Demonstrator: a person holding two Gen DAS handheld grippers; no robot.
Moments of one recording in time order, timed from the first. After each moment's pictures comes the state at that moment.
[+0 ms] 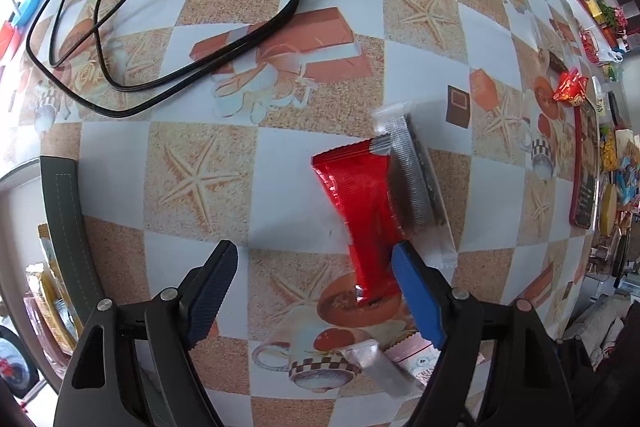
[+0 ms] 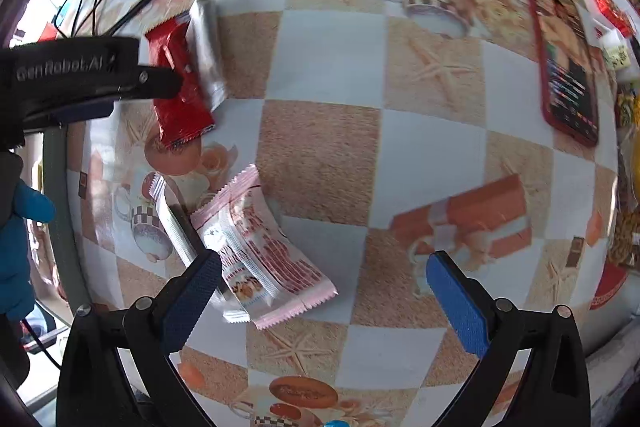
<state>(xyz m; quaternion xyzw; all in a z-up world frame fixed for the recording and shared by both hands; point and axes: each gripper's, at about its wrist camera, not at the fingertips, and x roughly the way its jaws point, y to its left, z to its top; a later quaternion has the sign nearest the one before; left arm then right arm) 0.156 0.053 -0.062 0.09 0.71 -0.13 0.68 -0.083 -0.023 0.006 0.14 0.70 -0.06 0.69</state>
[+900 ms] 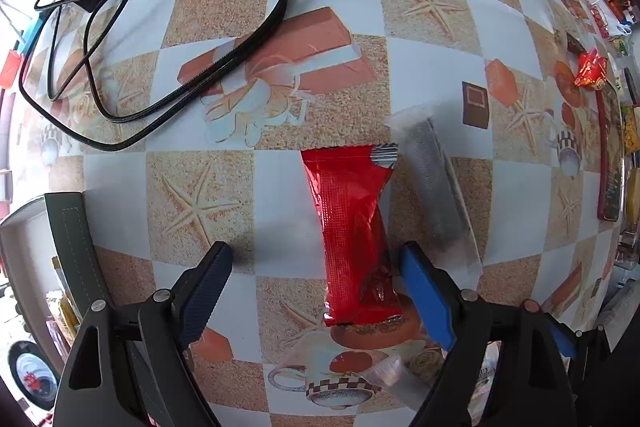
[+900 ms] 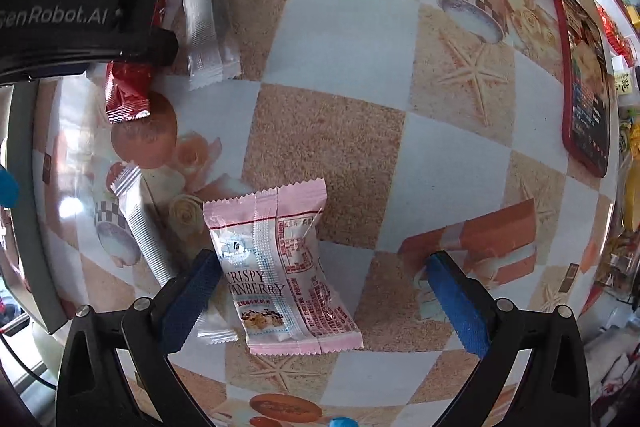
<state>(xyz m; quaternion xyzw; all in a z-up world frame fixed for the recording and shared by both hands) 0.171 0.020 -0.091 0.15 0.70 -0.13 0.68 -0.022 0.017 -0.046 0.08 0.73 -0.07 0.67</state>
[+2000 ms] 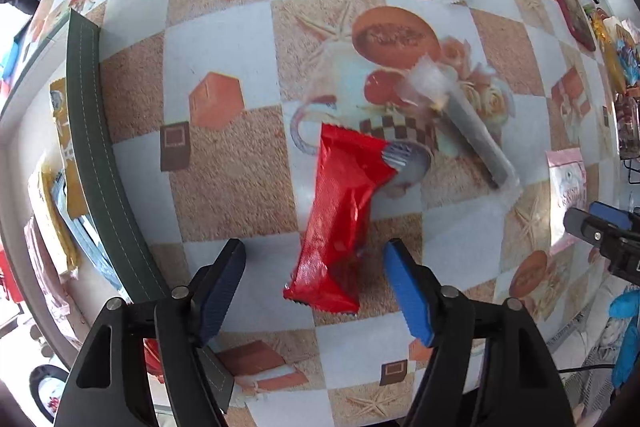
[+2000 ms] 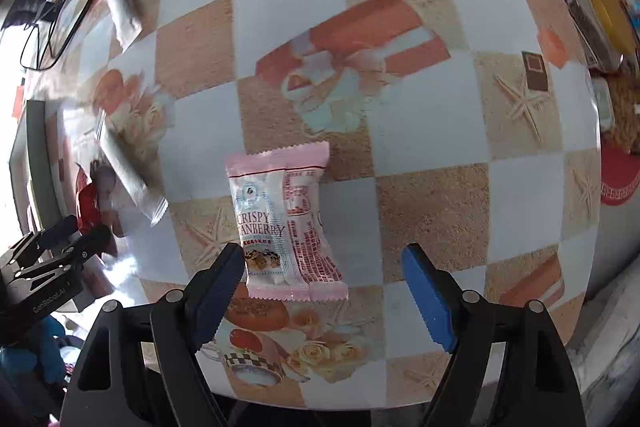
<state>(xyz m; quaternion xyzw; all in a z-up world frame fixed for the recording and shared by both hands) 0.051 0.102 -0.083 0.20 0.71 -0.18 0.65 -0.150 -0.060 -0.033 0.25 0.72 -0.13 0.64</state>
